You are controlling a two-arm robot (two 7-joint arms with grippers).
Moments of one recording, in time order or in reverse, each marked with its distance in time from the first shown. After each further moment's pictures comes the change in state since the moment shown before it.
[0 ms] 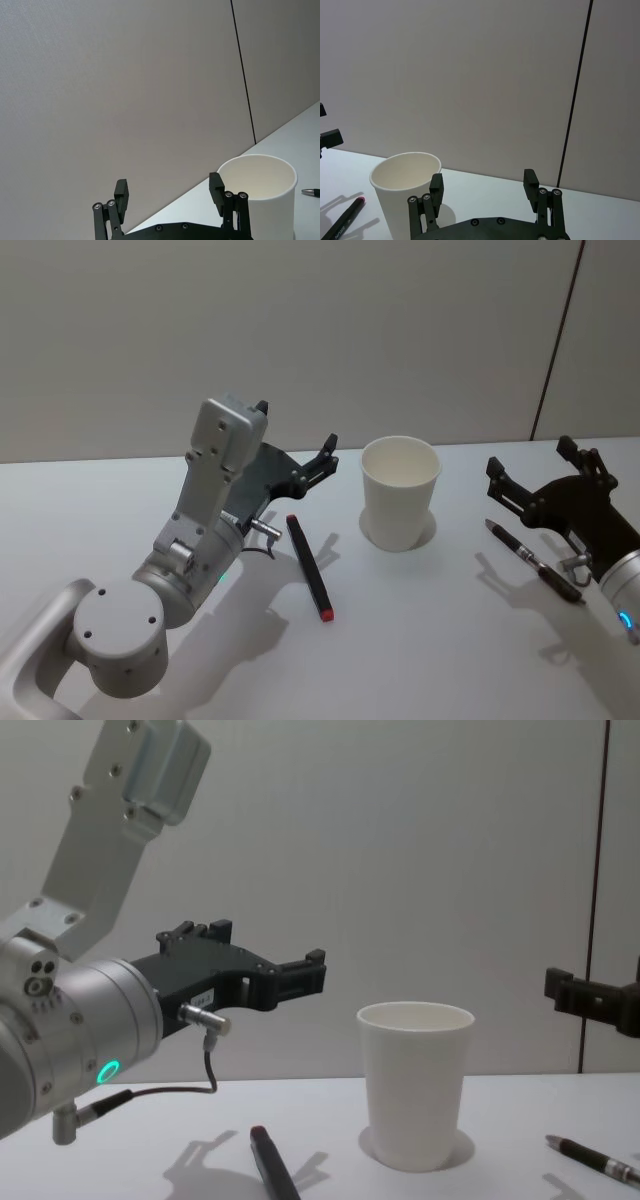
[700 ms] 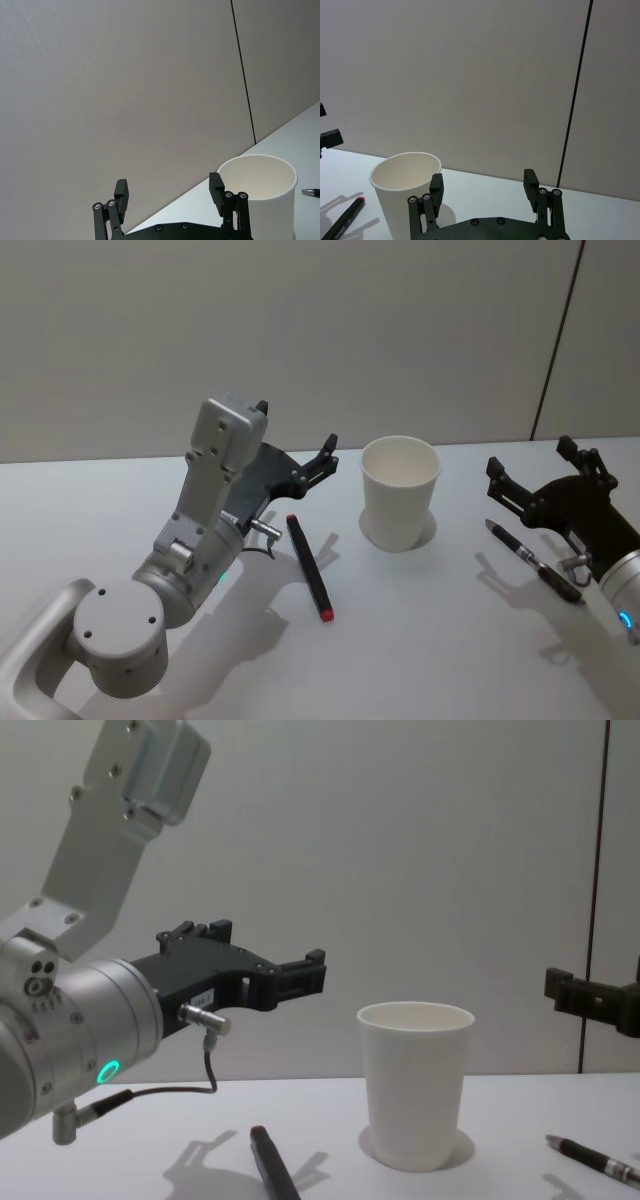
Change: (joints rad) left arm 0.000 0.000 0.000 0.000 0.000 0.000 0.000; right arm 0.000 0.000 0.000 0.000 0.000 0.000 0.000
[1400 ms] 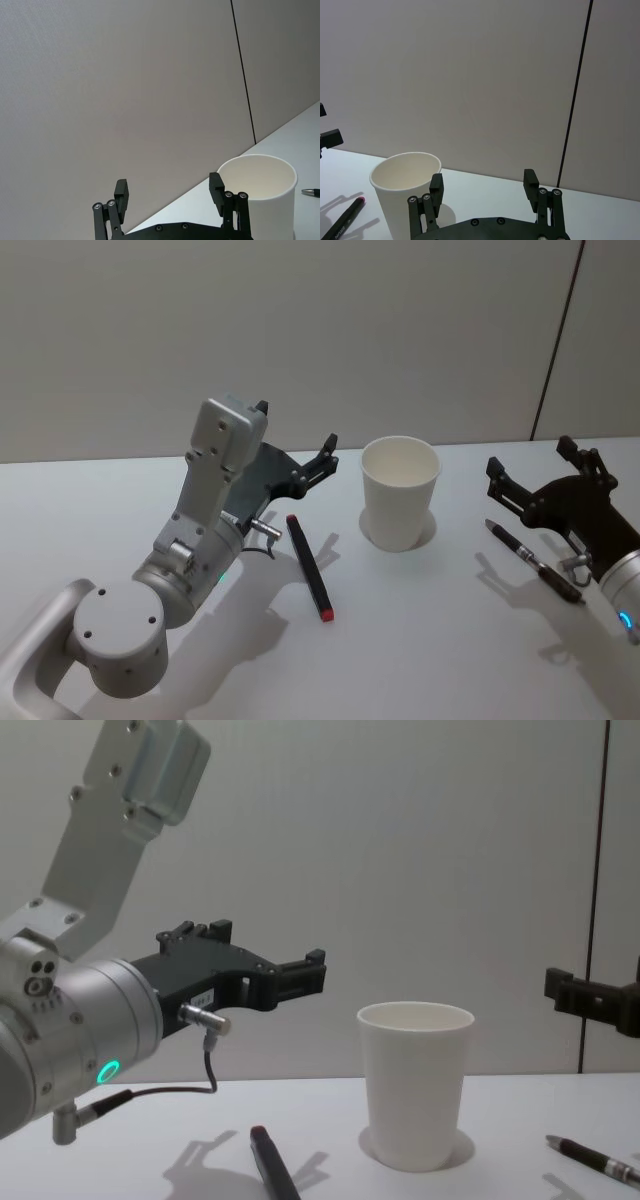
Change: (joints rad) left arm 0.000 0.000 0.000 0.000 0.000 0.000 0.000; right arm 0.000 0.000 0.000 0.000 0.000 0.000 0.000
